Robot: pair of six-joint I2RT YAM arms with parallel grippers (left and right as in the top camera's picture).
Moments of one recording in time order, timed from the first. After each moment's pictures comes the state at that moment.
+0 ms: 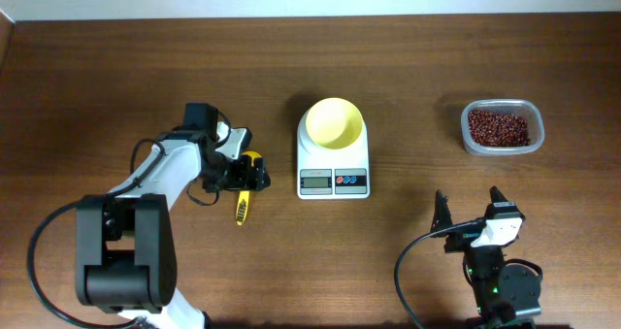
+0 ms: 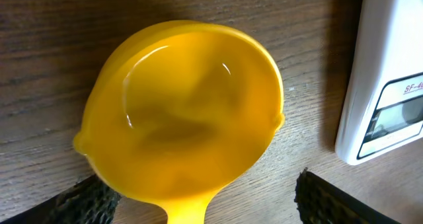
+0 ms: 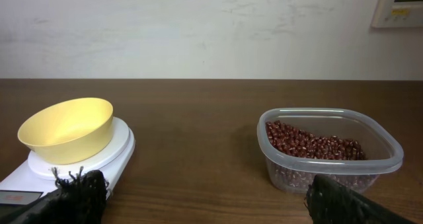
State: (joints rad) left arm -0.03 1.82 1.03 -0.70 0.39 0.04; right arm 0.14 0.02 0.01 -0.07 0.06 0.05
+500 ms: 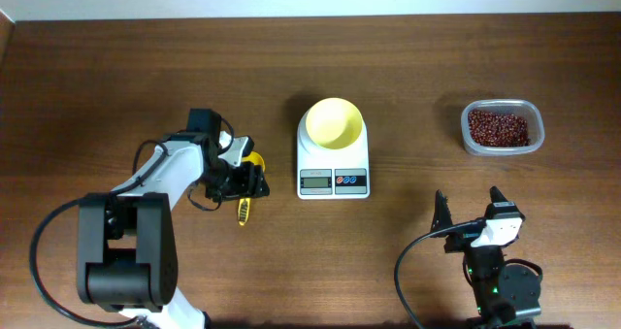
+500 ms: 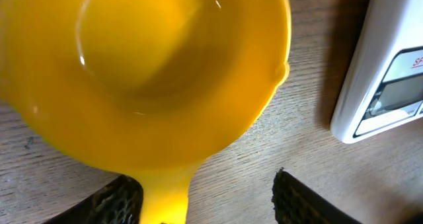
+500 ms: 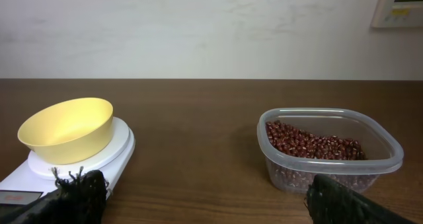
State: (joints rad) left arm -0.03 1.82 1.02 -0.76 0.41 0.00; right arm 0.14 0.02 0.01 -0.07 0.06 0.05
